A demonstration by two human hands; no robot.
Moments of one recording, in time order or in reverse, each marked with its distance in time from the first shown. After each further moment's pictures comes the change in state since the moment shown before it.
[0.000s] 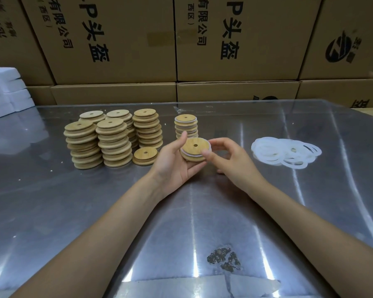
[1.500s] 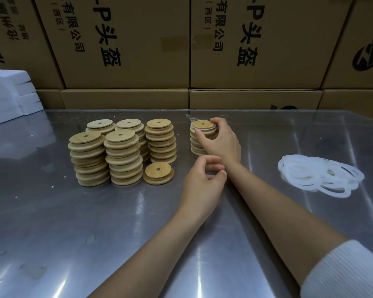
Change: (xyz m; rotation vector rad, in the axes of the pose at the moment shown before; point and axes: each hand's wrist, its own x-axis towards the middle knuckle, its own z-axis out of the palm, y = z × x) left_hand 0.029 -0.029 -0.005 0.664 0.302 0.434; right_hand 0.135 0.028 0.062 -0.424 0.348 -0.132
